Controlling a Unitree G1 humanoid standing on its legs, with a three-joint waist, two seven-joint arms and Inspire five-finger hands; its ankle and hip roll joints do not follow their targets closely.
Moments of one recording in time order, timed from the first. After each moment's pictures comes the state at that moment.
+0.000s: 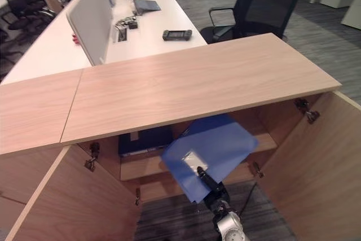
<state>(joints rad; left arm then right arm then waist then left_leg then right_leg) 0.17 0.17 0.04 1.40 -0.19 0.04 0.10 0.01 -0.18 0.10 0.52 1.21 -0.09 0.00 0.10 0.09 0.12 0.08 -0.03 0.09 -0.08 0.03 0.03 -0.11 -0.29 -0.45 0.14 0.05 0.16</state>
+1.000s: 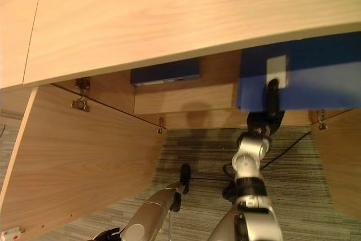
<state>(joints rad) -0.03 0.18 -0.18 1.25 -0.19 0.00 0.10 -0.65 -0.28 -0.14 0.49 1.34 -0.47 -0.26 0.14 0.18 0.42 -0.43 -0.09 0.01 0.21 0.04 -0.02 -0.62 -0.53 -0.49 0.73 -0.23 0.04</state>
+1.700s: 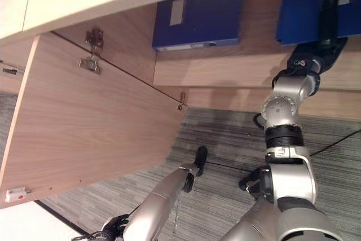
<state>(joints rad) -0.04 0.18 -0.38 1.17 -0.18 -0.02 0.15 -1.01 -0.55 -0.05 0.69 1.31 -0.49 -0.35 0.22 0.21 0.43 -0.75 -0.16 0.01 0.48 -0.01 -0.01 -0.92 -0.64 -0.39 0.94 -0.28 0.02</state>
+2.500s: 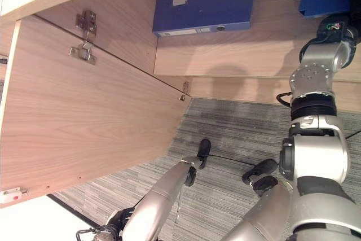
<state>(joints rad) -0.06 0.18 -0.43 1.13 -0.18 -0.03 0.15 -1.24 -0.72 0.05 0.98 1.38 -0.37 -0.31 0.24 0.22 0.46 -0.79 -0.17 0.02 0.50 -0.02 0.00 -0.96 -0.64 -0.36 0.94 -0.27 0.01</state>
